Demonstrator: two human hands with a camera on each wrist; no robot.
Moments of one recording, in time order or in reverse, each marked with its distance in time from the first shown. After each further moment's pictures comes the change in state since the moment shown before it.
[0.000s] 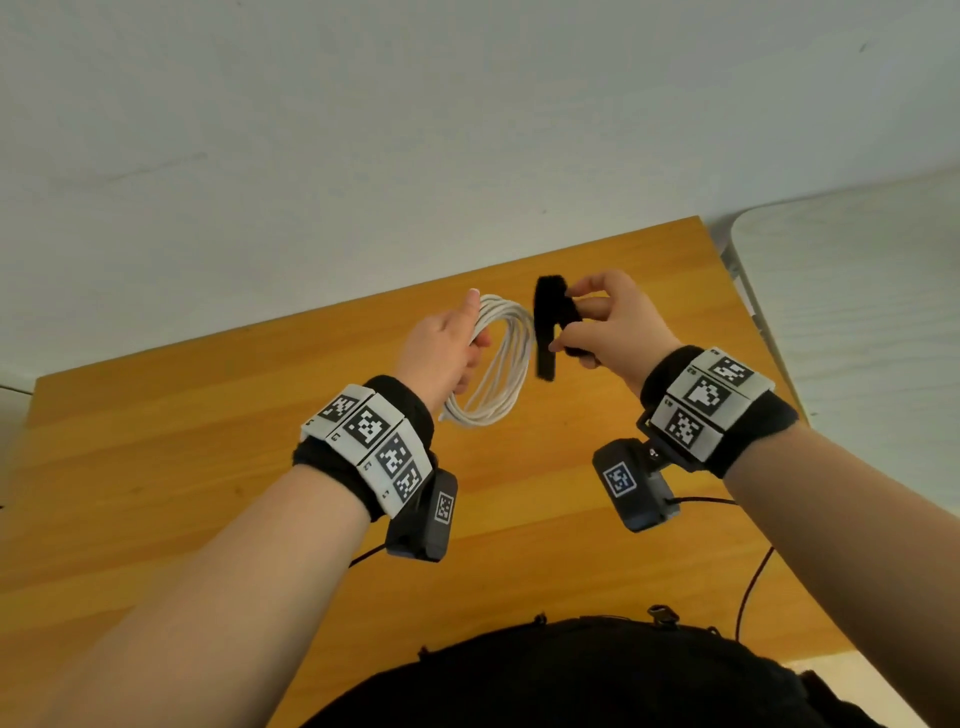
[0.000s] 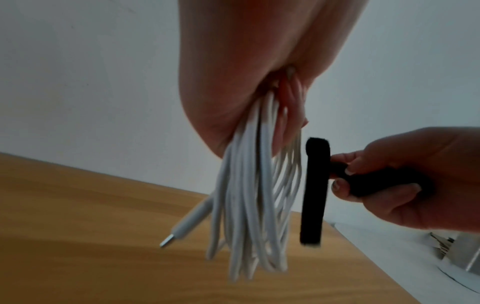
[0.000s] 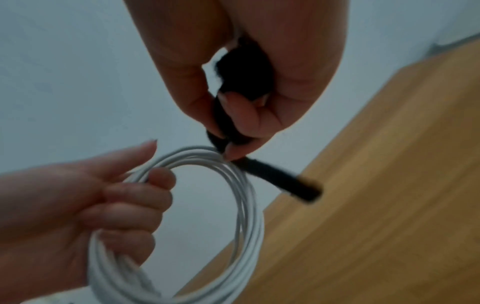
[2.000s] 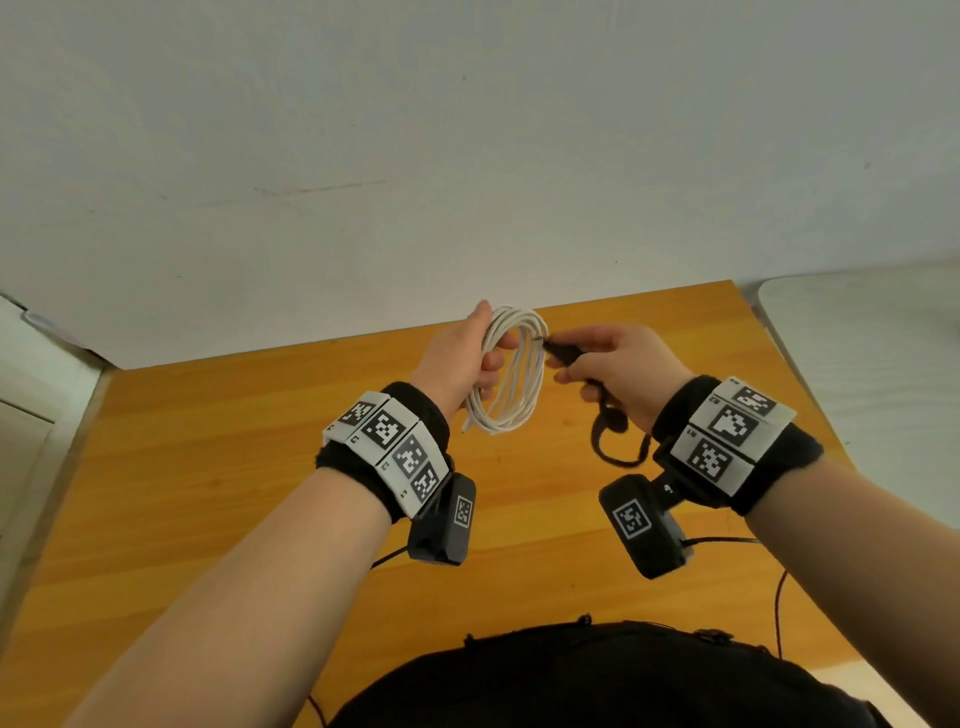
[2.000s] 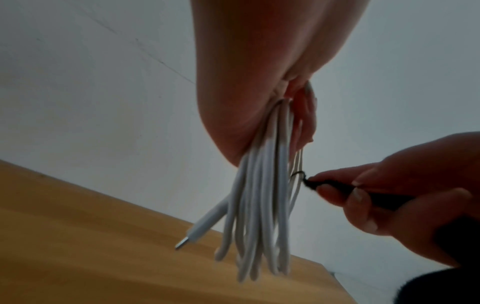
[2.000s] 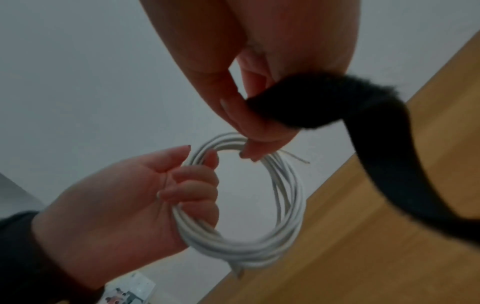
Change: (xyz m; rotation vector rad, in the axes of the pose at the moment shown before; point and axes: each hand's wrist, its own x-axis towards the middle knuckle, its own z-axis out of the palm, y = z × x) left_hand -0.038 -0.032 -0.107 -0.305 -0.105 0.058; right_hand -0.072 -0.051 0.116 -0.009 -0.012 0.009
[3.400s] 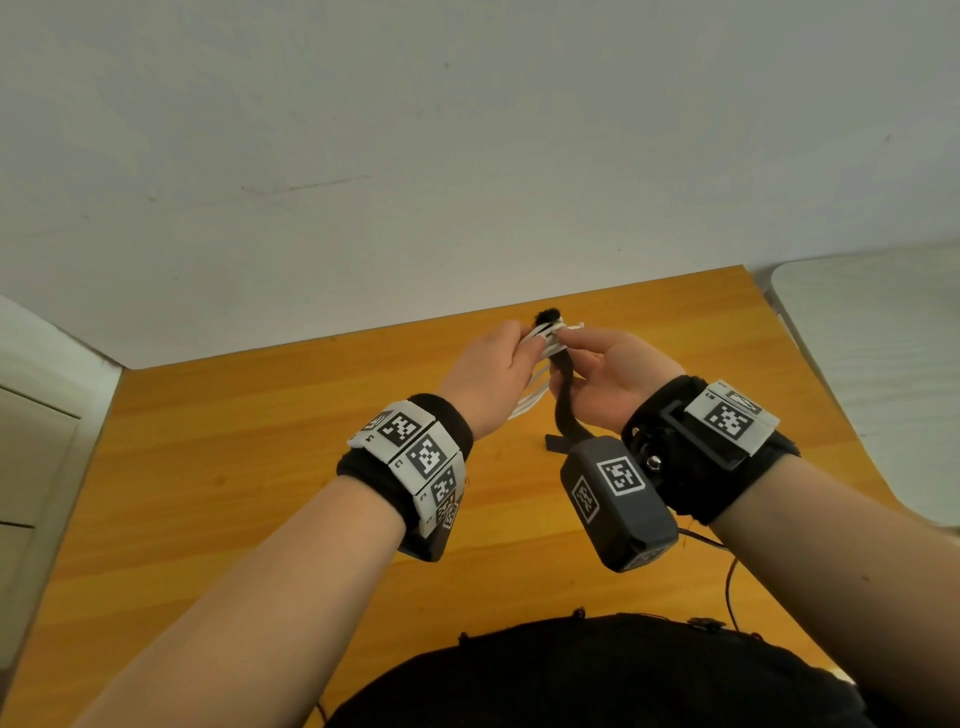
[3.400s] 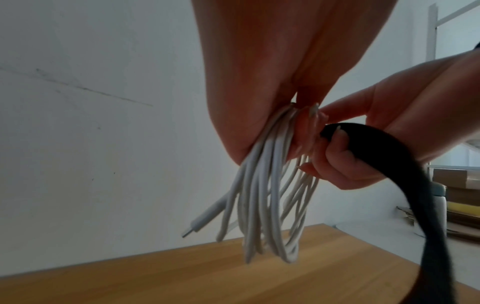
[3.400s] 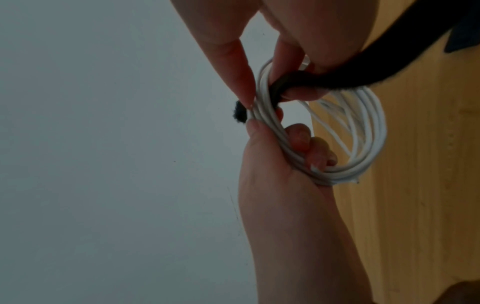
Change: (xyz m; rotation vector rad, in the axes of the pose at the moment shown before) left_hand -0.001 -0.009 0.025 0.670 -0.077 0.337; right_hand 0.007 -0.001 0.006 0.892 -0.023 0.426
